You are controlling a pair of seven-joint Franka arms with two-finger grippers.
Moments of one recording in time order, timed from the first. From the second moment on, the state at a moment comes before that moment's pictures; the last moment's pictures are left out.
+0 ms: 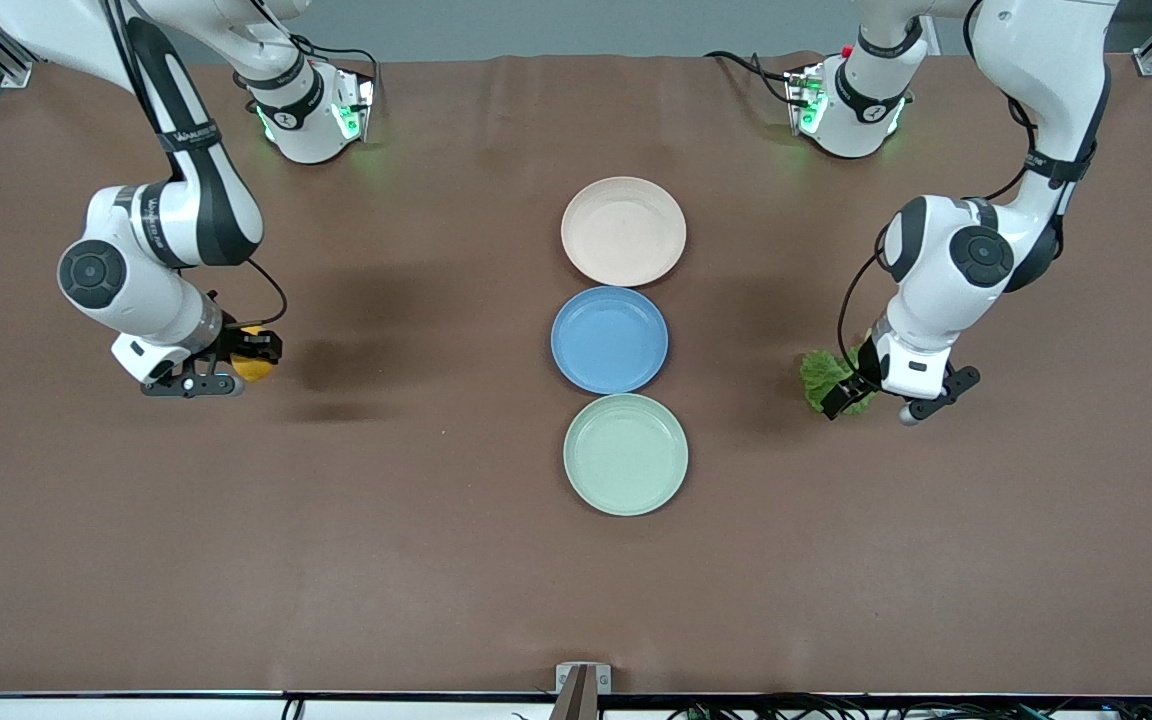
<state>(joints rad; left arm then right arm) -0.11 0.28 -0.08 -2.20 -0.01 2.63 -0.60 0.05 0.19 -0.03 -2.26 -0.01 2.38 0.01</state>
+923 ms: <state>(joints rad) -0.04 0.00 -0.08 -1.99 -0.01 1.98 -0.14 0.06 0.33 0.00 -2.30 0.05 2.55 -0.02</state>
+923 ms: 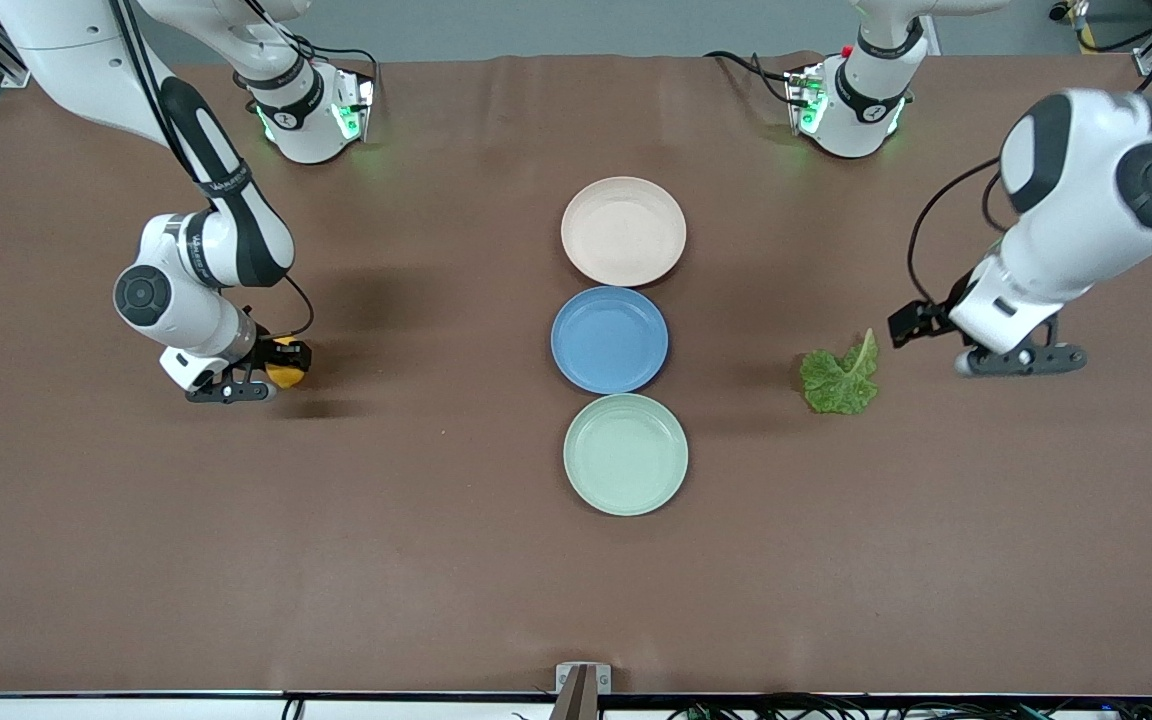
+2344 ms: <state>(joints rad) 0.02 0.00 -0.08 -1.56 -0.02 1.65 -0.05 0.05 0.25 -0.02 -1.86 0.01 1.94 -0.04</state>
